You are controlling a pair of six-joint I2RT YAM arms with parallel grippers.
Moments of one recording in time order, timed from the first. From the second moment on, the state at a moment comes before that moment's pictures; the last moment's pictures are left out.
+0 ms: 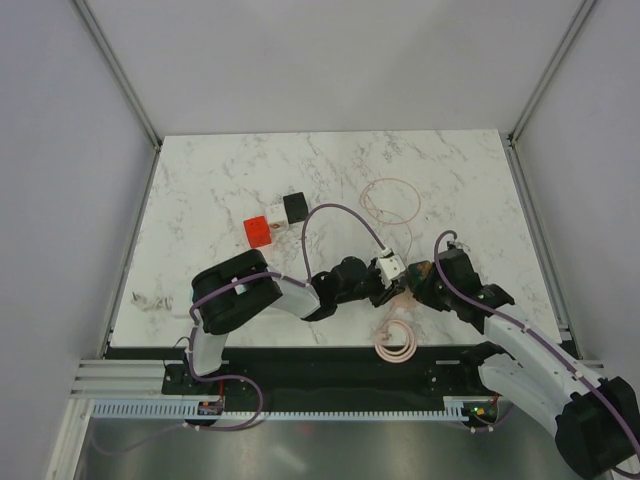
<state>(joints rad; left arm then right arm) -1.09 1.98 0.87 0.84 0.13 0.05 0.41 0.85 0.44 -0.50 0.06 0.79</state>
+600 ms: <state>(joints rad) -1.09 1.96 0.84 0.86 0.09 -0.03 0.45 0.88 0.40 -0.41 0.10 0.82</state>
